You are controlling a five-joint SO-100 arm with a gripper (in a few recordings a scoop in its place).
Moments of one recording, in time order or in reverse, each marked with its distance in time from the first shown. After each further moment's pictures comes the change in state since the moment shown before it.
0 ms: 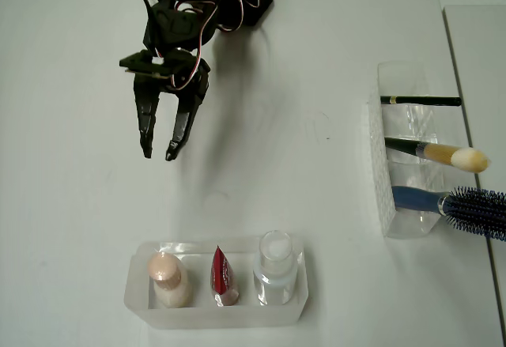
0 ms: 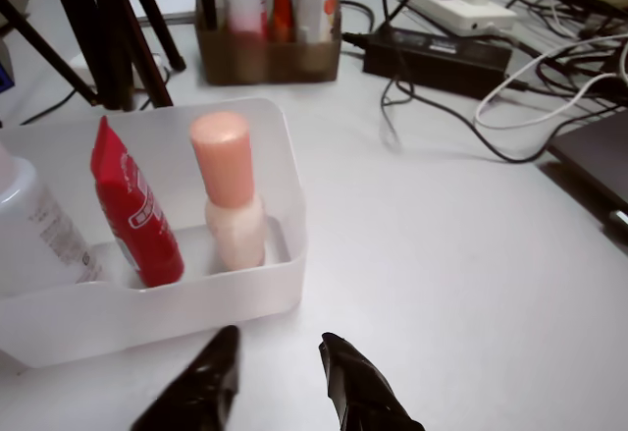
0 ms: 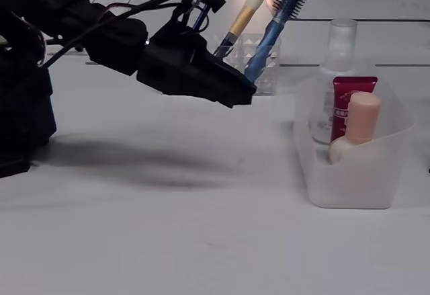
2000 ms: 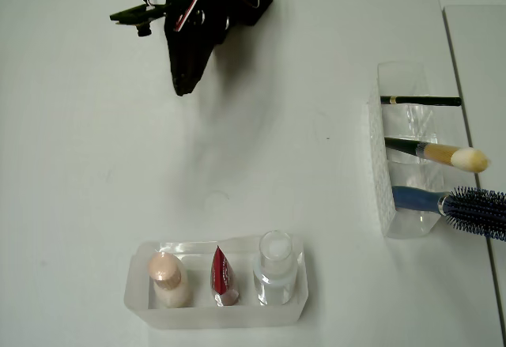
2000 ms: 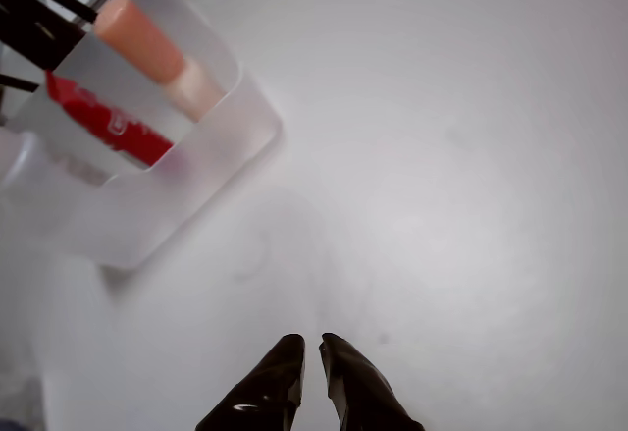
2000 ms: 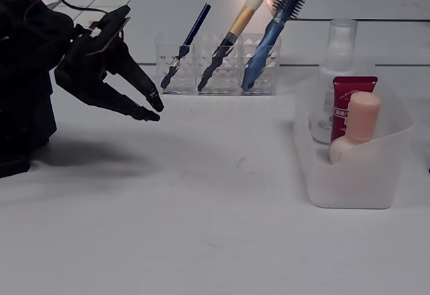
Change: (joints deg) arm 1.1 69.2 22.1 59.5 31.7
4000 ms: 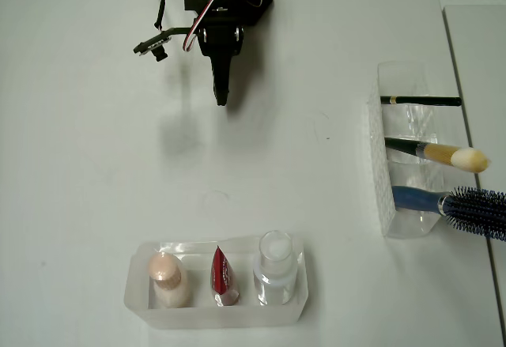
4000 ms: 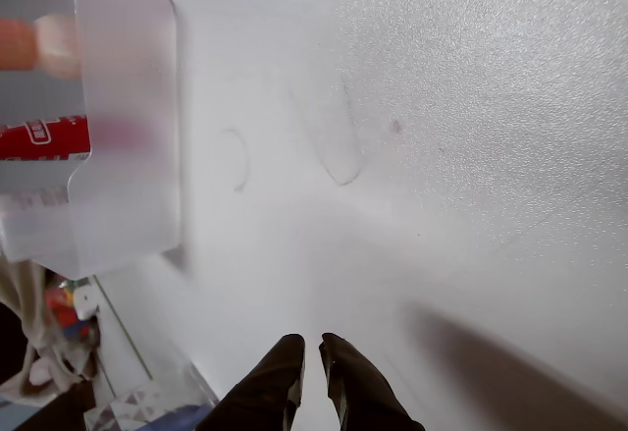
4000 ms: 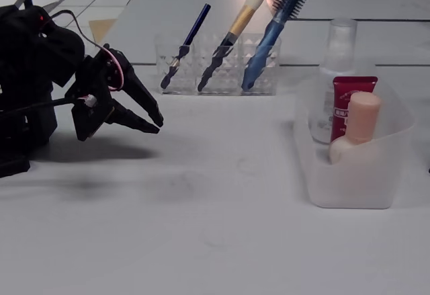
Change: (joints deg) arm -11.2 1.4 7.3 3.6 49.0
